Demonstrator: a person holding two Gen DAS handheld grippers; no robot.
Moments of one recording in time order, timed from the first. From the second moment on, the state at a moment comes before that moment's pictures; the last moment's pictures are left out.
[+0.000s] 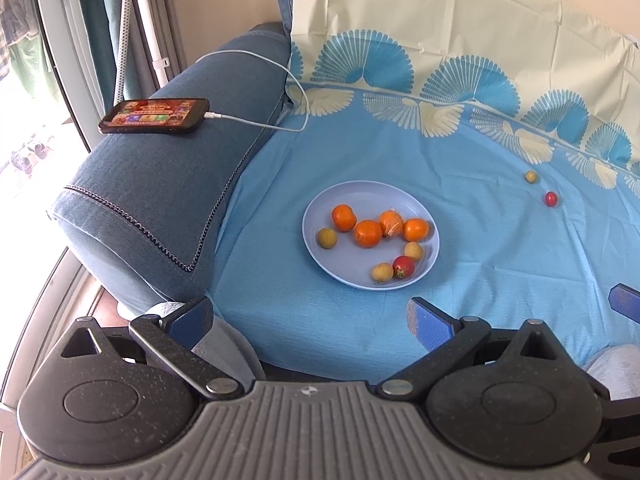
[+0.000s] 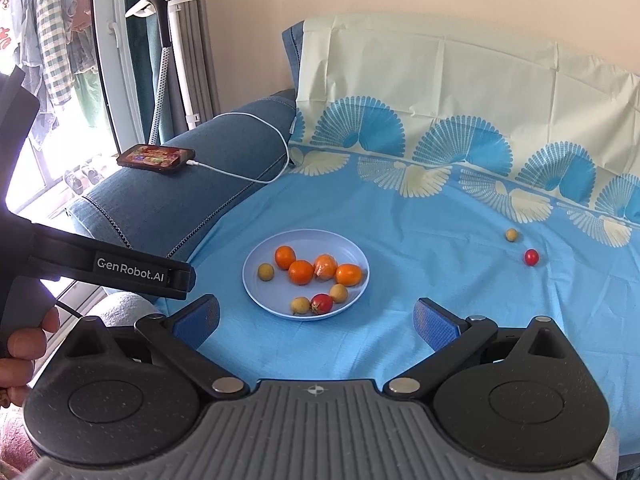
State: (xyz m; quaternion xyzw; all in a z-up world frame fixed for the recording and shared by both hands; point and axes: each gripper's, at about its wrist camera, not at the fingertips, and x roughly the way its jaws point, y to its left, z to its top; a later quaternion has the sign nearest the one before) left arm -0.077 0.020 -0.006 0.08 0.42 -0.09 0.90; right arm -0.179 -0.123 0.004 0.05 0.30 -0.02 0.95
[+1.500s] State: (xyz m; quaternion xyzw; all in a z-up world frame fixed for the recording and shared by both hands) left arm 0.211 -0.472 -0.204 0.20 0.46 -0.30 0.81; right arm 0.061 -0.491 -0.222 0.06 0.32 -0.28 0.90
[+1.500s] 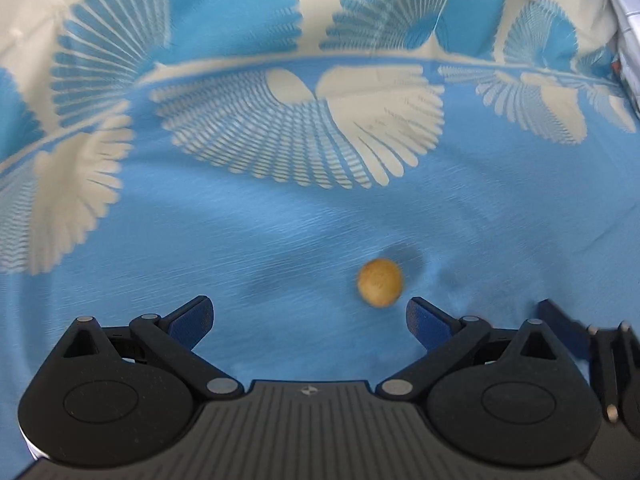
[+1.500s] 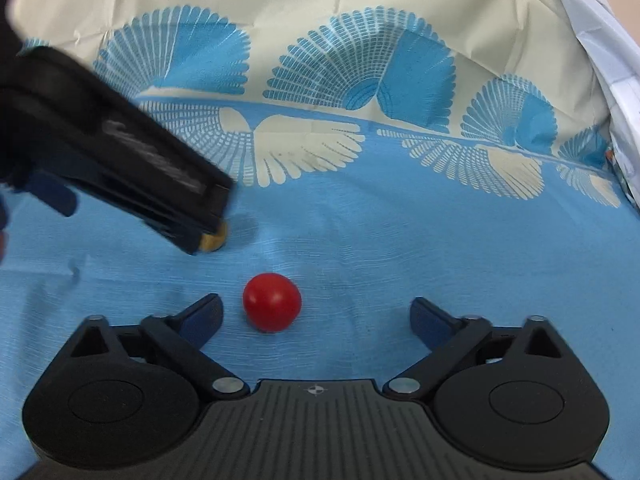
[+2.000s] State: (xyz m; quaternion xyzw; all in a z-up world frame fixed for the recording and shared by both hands) left arm 0.166 -0.404 -0.138 0.16 0.44 -0.30 0.83; right arm 0.021 -0.507 -0.196 0.13 0.27 -0.31 0.90
